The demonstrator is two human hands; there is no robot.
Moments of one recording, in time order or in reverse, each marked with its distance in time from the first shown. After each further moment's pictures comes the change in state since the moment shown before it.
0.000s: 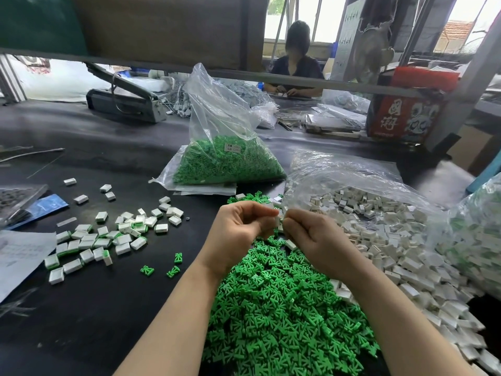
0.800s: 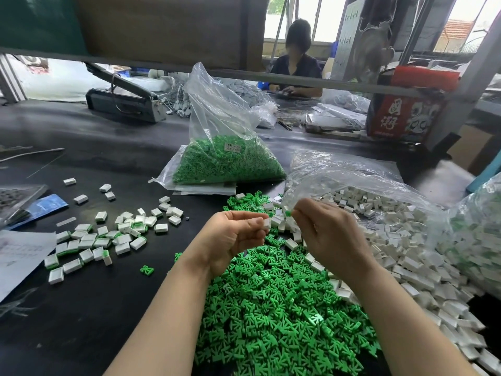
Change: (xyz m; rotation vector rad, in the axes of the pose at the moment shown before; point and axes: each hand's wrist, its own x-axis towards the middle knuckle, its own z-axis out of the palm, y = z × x) left_hand 0.003 -0.002 -0.014 -0.380 -0.017 -0.429; right_hand 0.000 0.006 -0.007 -0.350 0.302 -0.269
